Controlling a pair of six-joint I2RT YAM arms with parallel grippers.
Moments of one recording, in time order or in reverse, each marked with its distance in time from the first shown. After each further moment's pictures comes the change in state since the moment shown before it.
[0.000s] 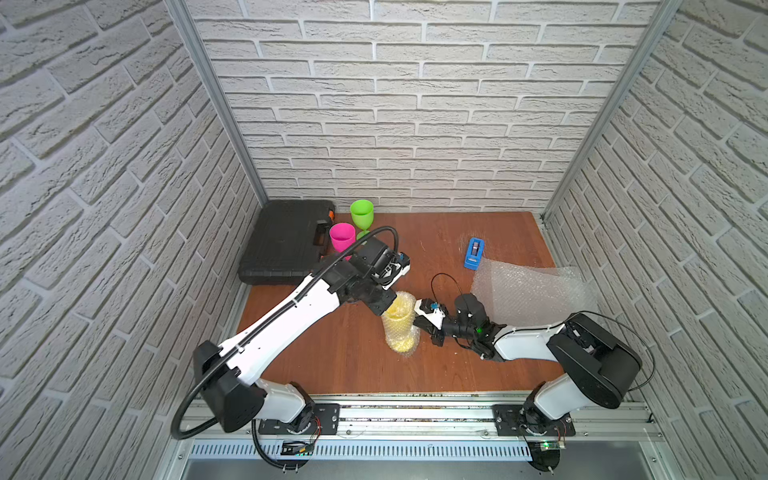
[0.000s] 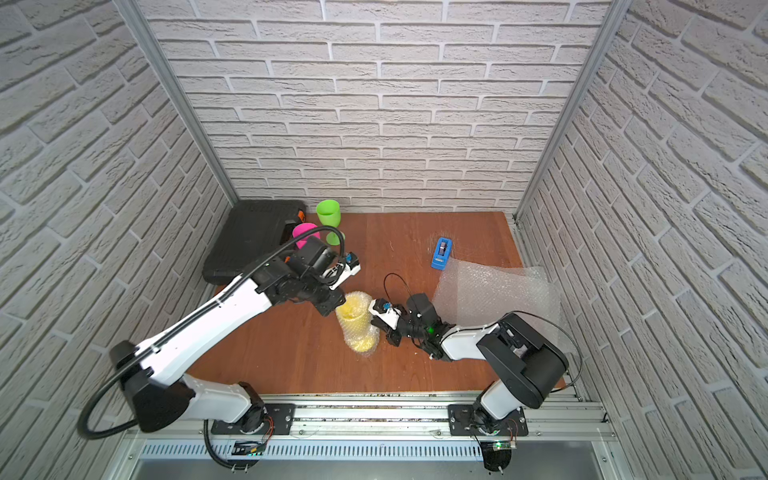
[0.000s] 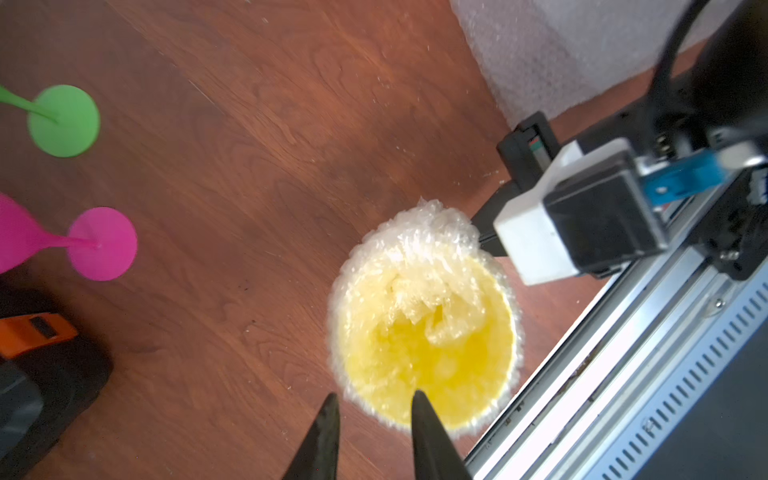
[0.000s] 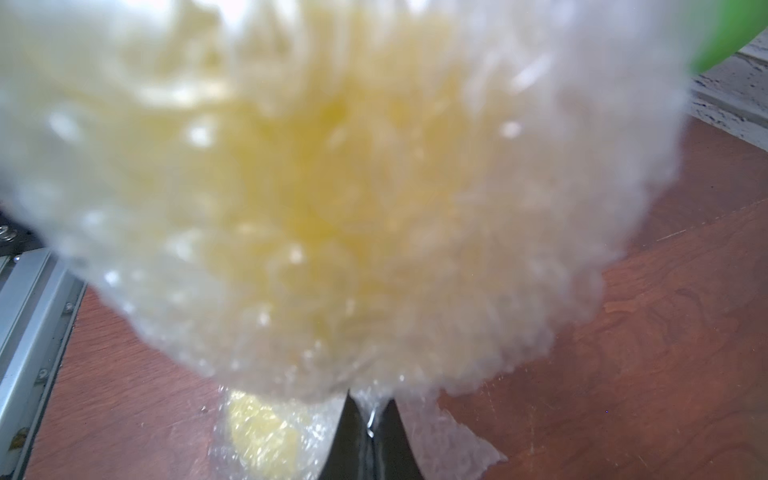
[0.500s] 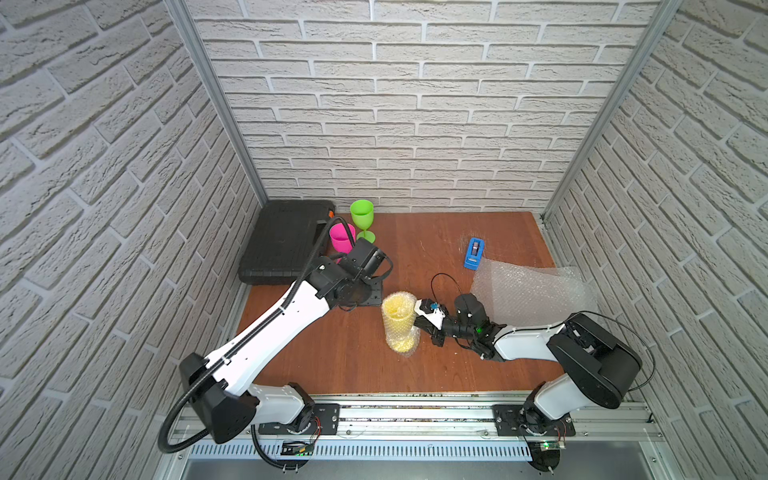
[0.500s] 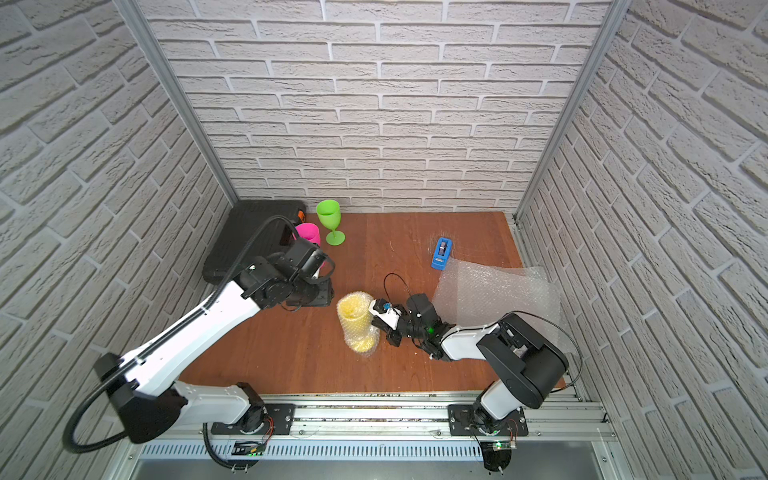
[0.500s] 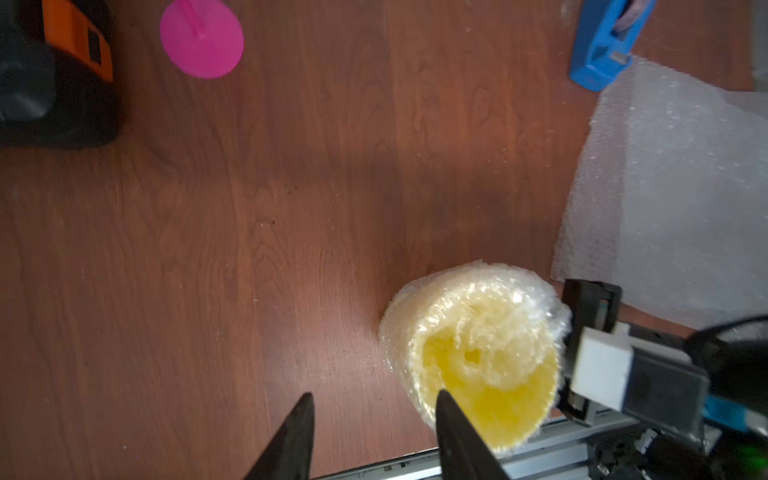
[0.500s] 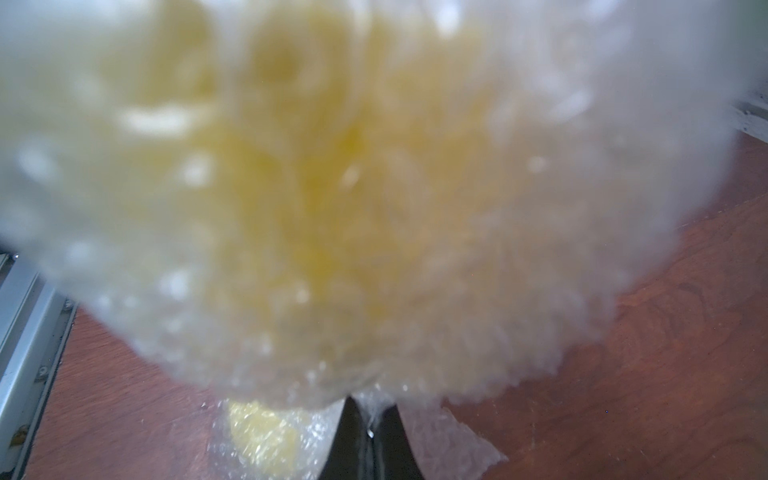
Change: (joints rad) left arm 0.016 0.044 -0.023 -0.053 -0.135 -0.755; right arm 0.000 0.000 0.000 -0.012 0.002 0.000
